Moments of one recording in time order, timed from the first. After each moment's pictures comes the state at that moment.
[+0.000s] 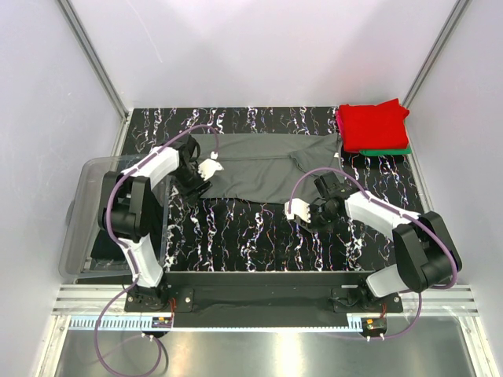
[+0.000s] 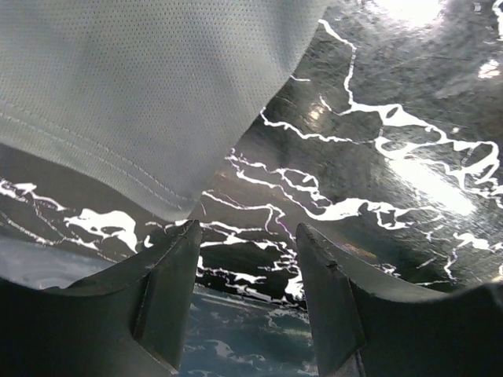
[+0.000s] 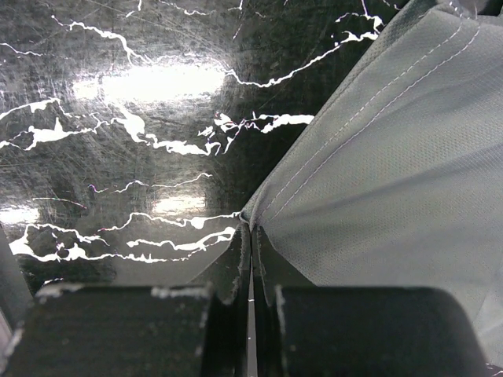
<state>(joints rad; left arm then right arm) -0.18 1.84 1.32 -0.94 0.19 0.78 0.43 1.45 0.78 -0.63 -0.38 -1.07</state>
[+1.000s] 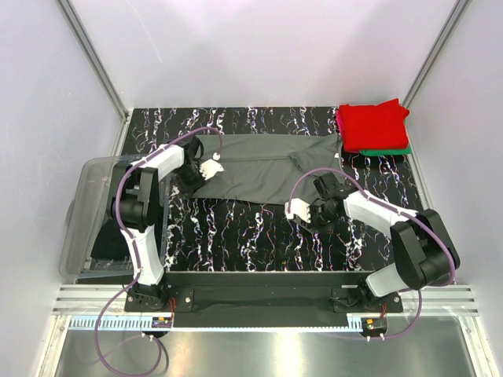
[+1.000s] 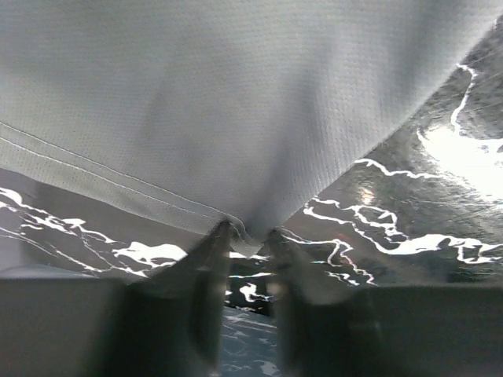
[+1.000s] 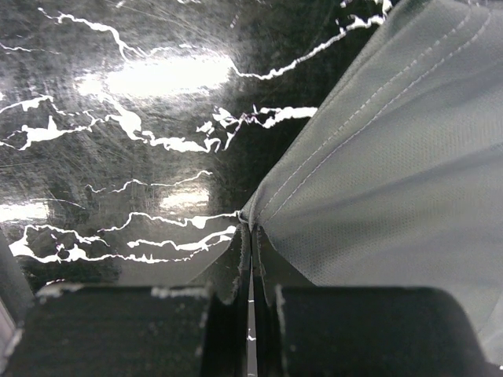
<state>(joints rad) -0.18 1.97 1.38 -0.89 0.09 0.83 0.43 1.47 0.78 -0.63 -0.37 -1.05</state>
